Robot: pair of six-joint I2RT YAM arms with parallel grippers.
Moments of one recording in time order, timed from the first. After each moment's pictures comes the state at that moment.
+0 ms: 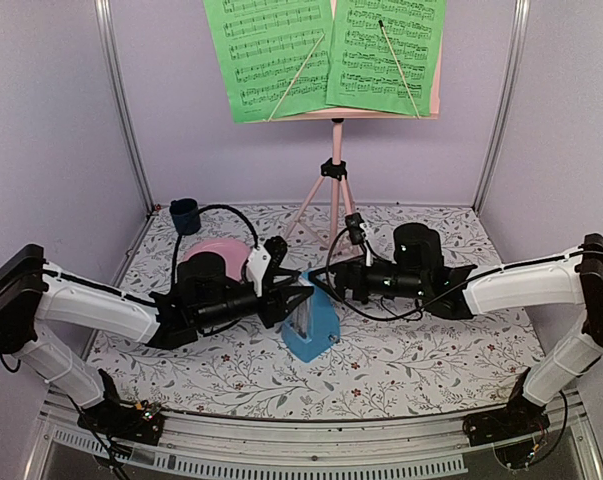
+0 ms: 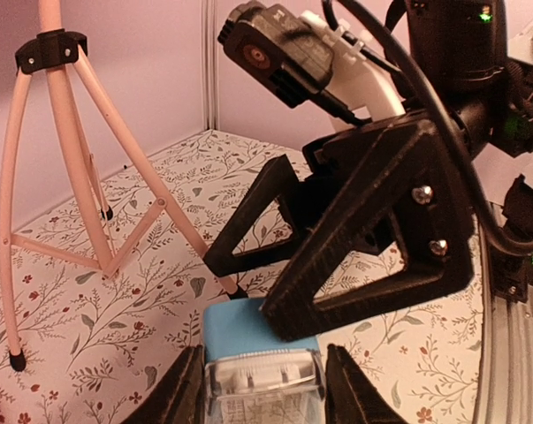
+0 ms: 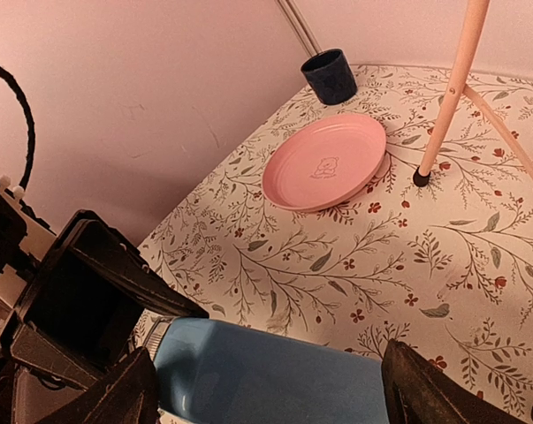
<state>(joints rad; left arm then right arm) -0.99 1.49 0.64 0.70 0.05 -0.05 0.85 1.55 0.82 0.44 -0.25 0.48</state>
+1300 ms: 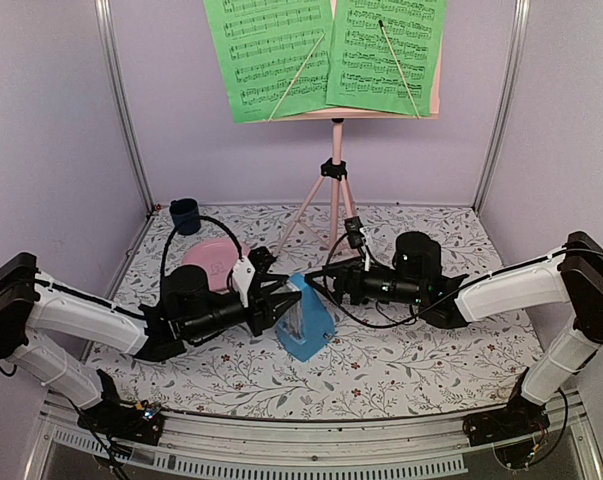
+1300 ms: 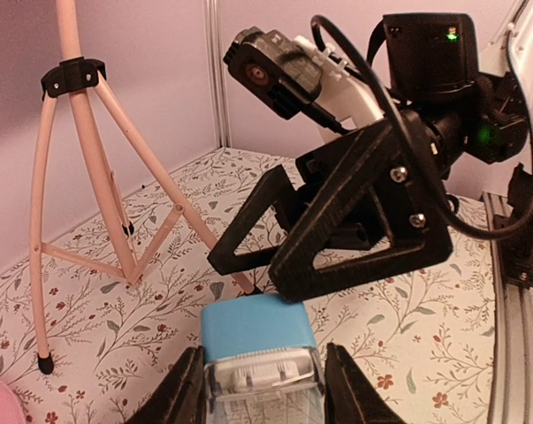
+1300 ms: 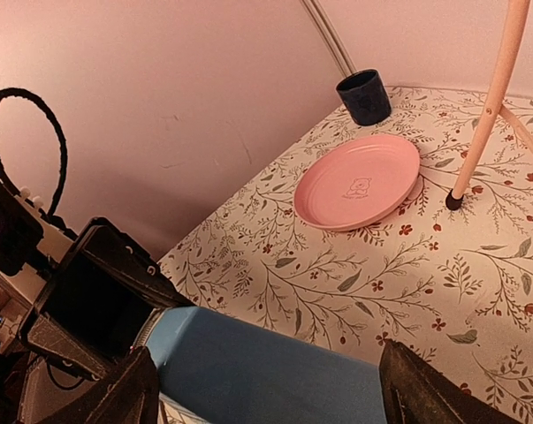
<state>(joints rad) -1.01 1.42 0.51 0.83 0.01 0.03 0.85 1.62 0.76 0.66 -0.30 0.49</state>
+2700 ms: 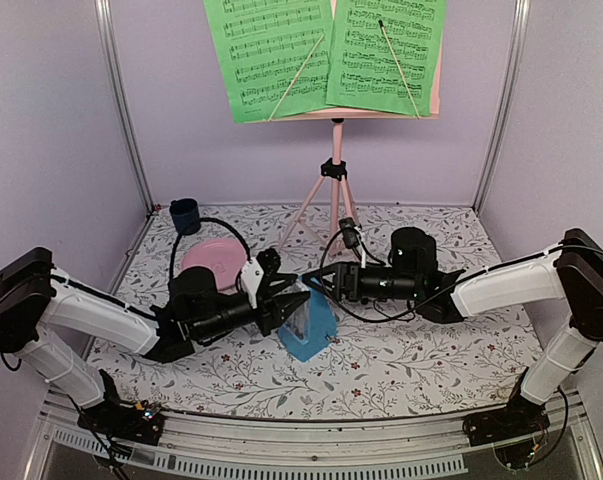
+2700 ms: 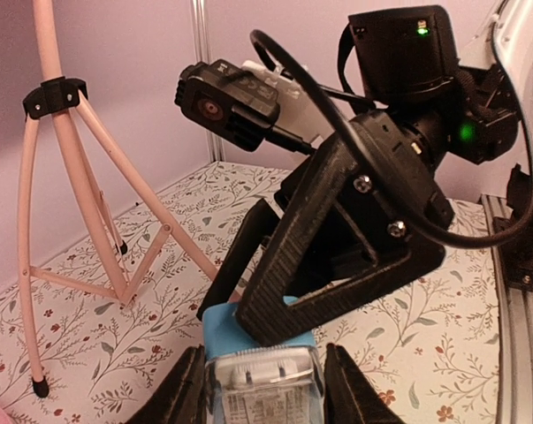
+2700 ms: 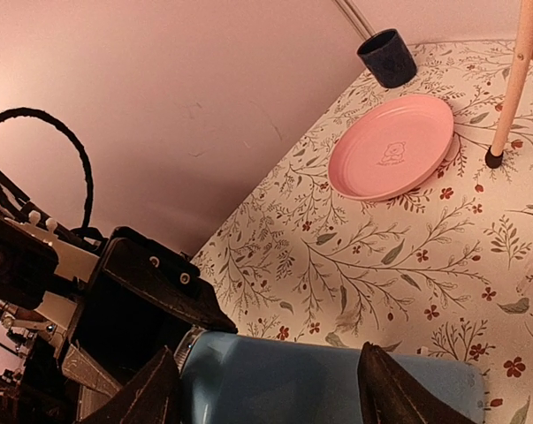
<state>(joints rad) -1.02 1.50 0.54 0.92 0.02 0.06 0.84 1.64 0.81 0.60 -0.43 0.64</state>
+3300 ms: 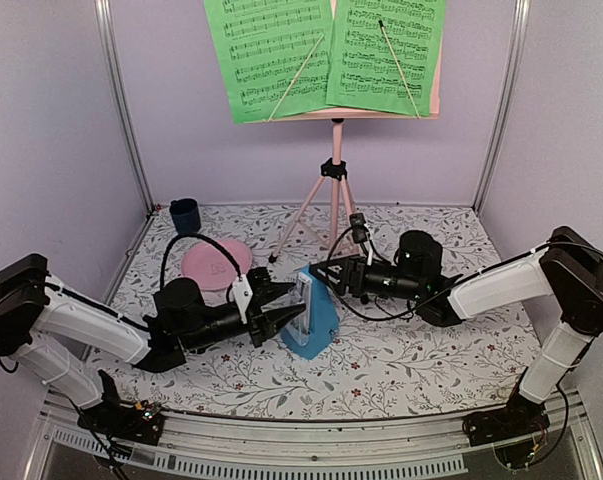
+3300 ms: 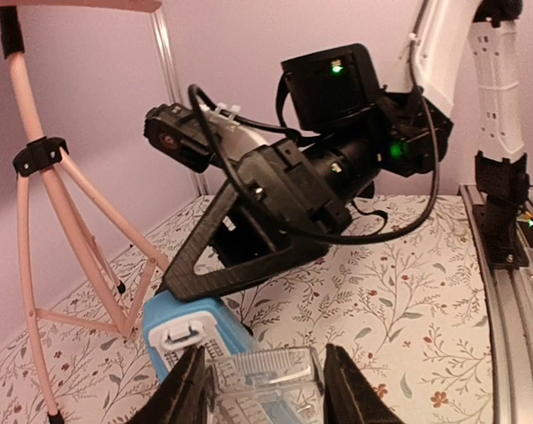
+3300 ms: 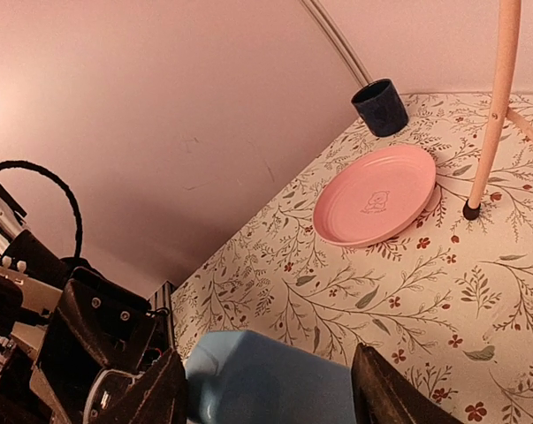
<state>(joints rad) -1.05 1.46 0.44 1.05 0.06 0.17 0.80 1.71 0.75 0.81 -0.40 0.60</state>
